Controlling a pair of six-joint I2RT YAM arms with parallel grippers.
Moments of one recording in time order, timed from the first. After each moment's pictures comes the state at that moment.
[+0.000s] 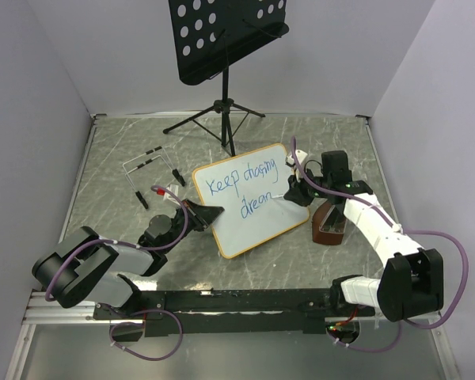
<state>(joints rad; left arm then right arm) -0.69 1.39 0.18 1.23 0.04 -1.02 0.19 1.24 0.88 -0.42 -0.62 -0.47</state>
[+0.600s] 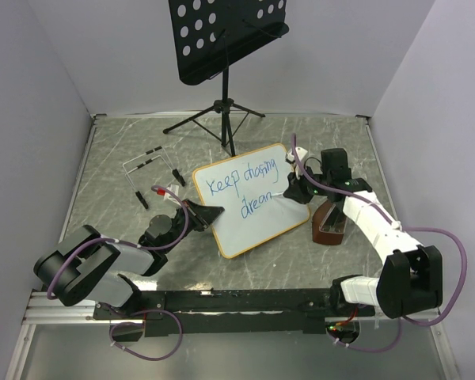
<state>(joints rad) -0.69 1.40 0.18 1.24 0.04 -1.02 0.19 1.26 0.90 -0.42 -0.62 -0.45</state>
